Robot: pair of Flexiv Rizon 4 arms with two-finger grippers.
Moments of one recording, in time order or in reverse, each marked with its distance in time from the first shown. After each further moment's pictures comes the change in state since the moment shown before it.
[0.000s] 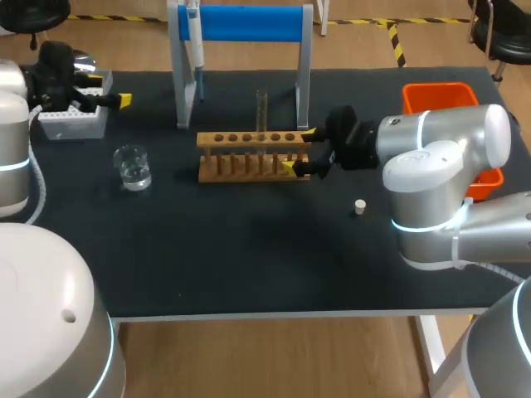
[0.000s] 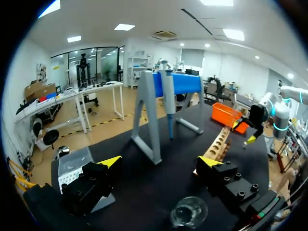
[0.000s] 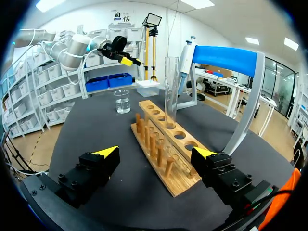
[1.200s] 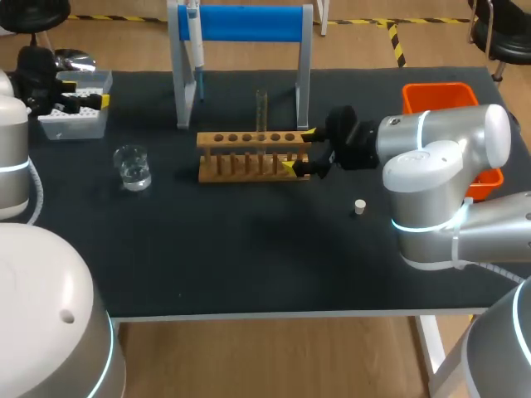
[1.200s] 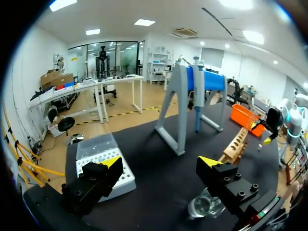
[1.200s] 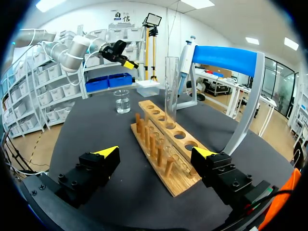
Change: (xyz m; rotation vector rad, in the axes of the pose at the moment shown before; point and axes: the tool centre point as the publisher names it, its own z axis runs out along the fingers) left arm -0.049 0.023 -0.017 -0.033 -0.153 -0.081; right arm 0.000 0.000 0.000 0.000 0.000 0.000
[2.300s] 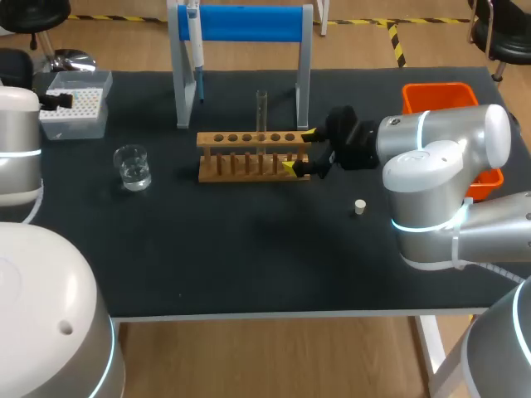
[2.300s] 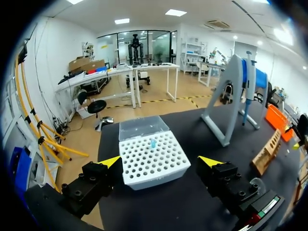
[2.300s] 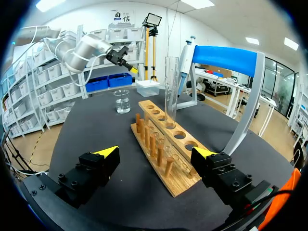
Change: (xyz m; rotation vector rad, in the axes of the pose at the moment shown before) left arm -0.089 0.030 -0.002 -0.100 -0.273 -0.106; right arm 0.000 0.000 0.000 0.000 0.000 0.000
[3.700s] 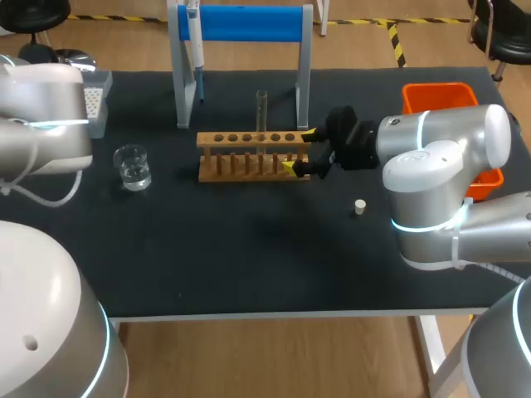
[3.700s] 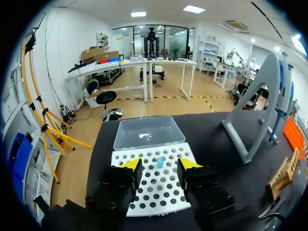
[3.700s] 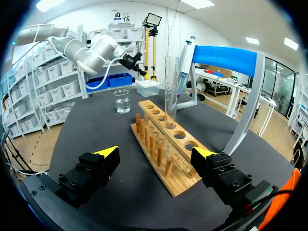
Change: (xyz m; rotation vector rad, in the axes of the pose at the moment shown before) left arm -0.010 -0.010 0.074 -0.039 -0.097 -0.095; right arm 0.000 0.000 0.000 0.000 0.000 0.000
